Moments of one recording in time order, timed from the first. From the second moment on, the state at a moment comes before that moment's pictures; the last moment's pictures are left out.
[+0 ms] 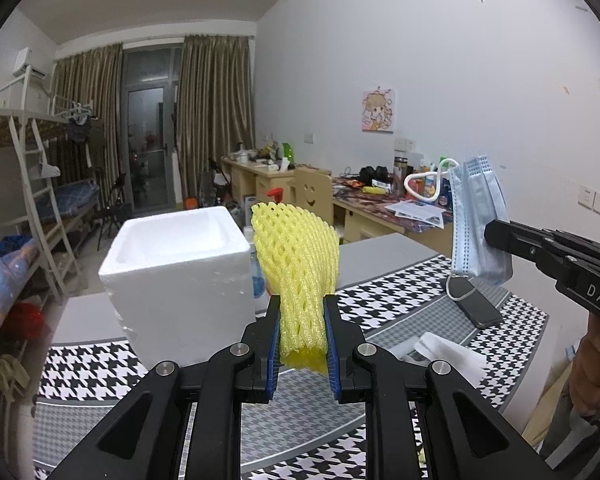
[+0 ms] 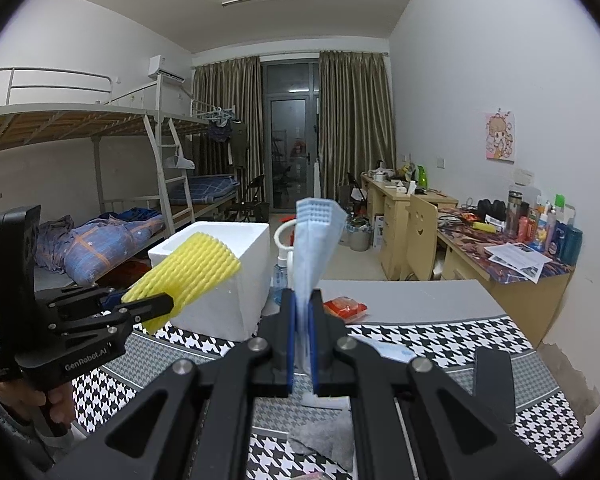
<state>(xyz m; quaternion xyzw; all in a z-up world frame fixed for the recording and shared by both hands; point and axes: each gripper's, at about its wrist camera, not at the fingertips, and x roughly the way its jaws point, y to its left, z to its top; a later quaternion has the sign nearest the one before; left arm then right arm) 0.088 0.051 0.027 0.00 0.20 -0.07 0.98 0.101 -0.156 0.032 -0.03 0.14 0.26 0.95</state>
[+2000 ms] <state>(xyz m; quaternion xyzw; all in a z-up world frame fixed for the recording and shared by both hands) 0.118 0.106 0.059 0.00 0.15 0.04 0.99 0.145 -0.071 0.069 -0.06 0.12 0.32 0.94</state>
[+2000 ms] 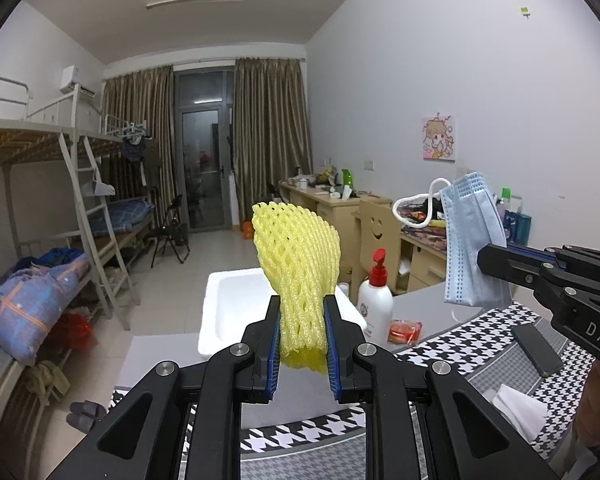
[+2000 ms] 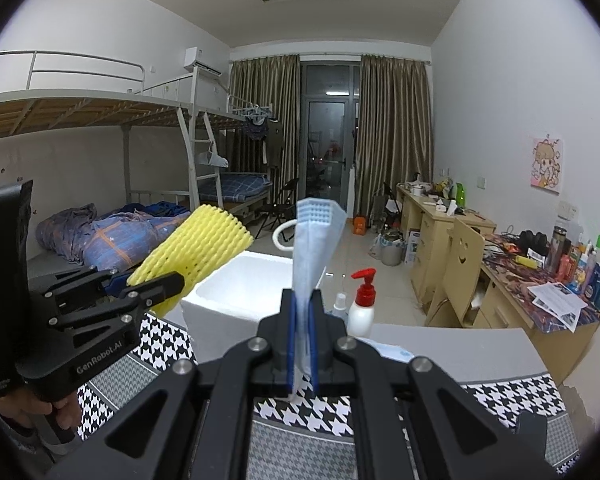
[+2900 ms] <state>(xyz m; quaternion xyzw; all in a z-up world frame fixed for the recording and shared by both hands) 0.150 0.117 0.068 -0.01 0.16 0.08 0.98 0.180 -0.029 0.083 -0.06 0.14 0.32 0.93</state>
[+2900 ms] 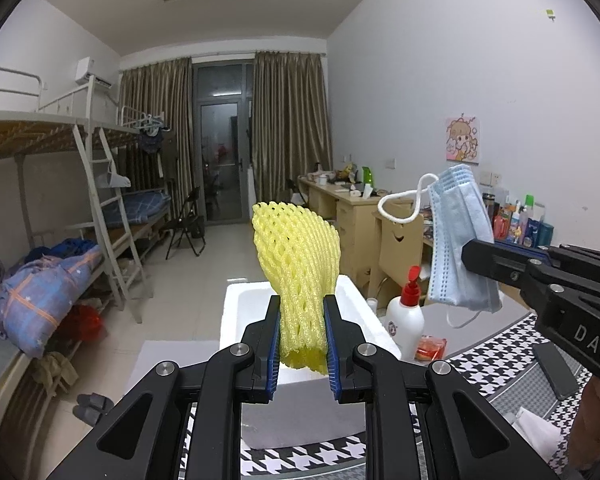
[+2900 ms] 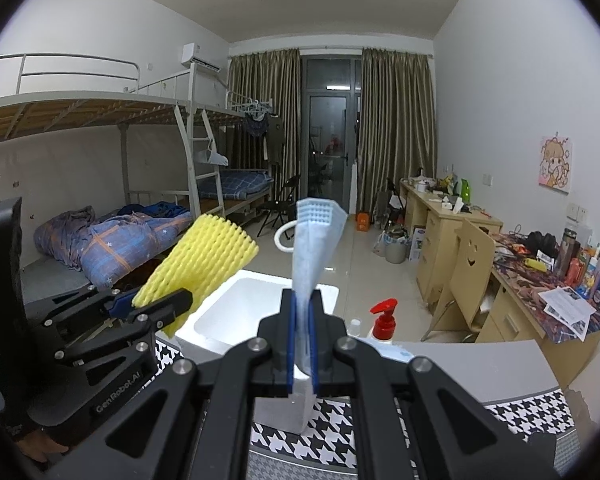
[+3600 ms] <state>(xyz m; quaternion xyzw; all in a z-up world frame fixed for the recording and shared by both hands) 0.195 0.137 0.060 -0.02 0.20 0.07 0.98 0.213 -0.006 0.079 -0.05 0.19 0.32 0.93</state>
